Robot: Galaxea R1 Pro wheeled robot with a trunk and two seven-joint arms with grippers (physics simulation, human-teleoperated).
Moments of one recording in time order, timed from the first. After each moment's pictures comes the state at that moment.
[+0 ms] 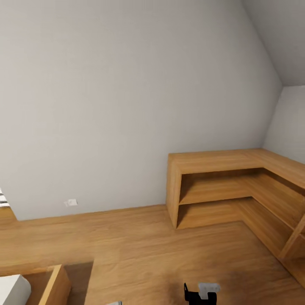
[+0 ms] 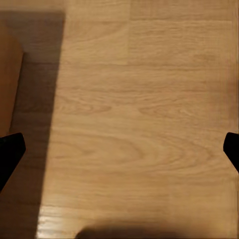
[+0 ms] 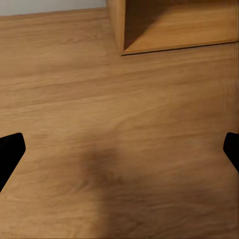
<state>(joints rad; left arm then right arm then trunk) -0.10 0.05 -0.71 -0.83 0.70 0.00 0.65 -0.42 0.08 0.50 -0.04 -0.44 -0.58 -0.14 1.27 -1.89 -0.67</state>
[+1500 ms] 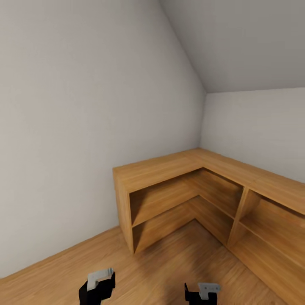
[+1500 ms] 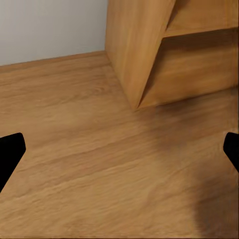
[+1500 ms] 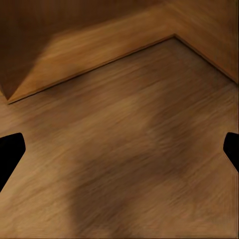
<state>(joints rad) -0.10 0.26 -0.72 -1.24 0.76 -0.04 0.65 -0.42 0.08 0.50 -0.04 -0.43 -0.58 -0.14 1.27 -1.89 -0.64</state>
